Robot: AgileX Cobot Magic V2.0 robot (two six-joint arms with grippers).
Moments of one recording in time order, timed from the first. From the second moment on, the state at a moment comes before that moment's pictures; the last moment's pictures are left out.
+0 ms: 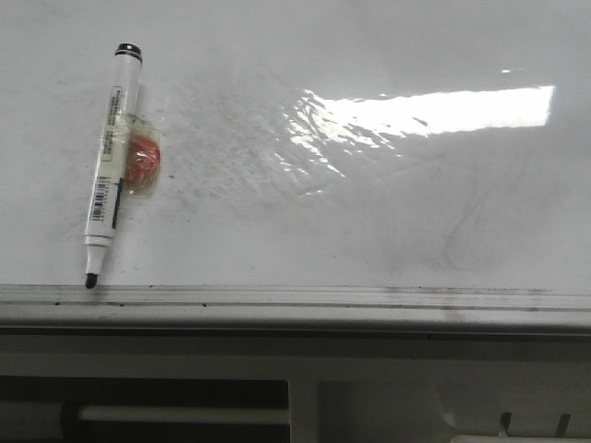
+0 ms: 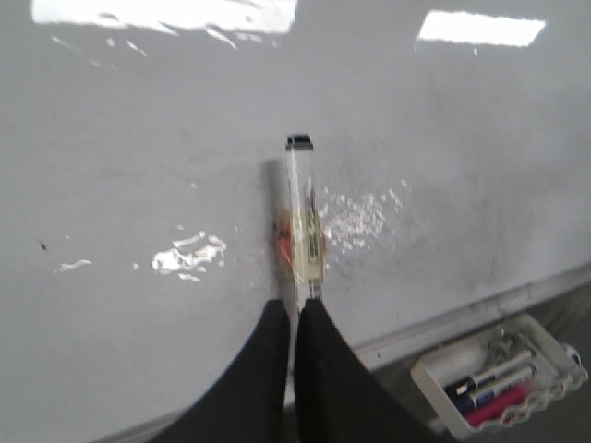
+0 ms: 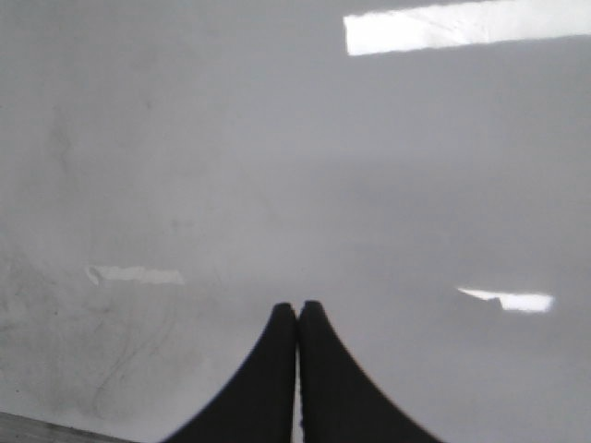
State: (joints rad) left arm -0.35 0.37 -0.37 -0.81 0.49 0.59; right arm 0.06 0.22 -0.50 0.16 0.59 -0.03
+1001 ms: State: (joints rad) left arm -0.68 1.09 -0.51 -0.87 0.15 0.60; right arm 0.07 0.22 -0.56 0.16 0.69 -0.03
